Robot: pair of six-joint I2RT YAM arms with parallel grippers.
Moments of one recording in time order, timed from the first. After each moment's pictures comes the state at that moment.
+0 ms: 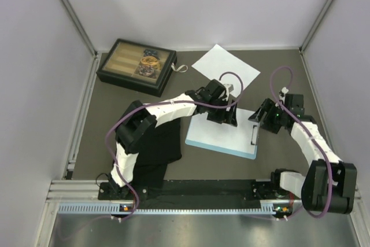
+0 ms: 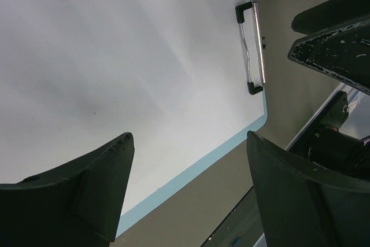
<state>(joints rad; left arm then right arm) -0.87 2.03 1.52 -0.35 0.34 -0.57 -0.10 1.12 0.62 -0.43 -0.39 0.48</state>
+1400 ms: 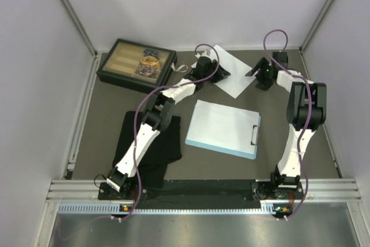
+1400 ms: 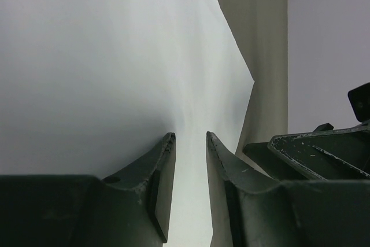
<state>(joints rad) -0.58 2.79 2.34 0.10 0.25 -1.04 -0.05 2.09 1.46 -0.22 -0.25 0.71</state>
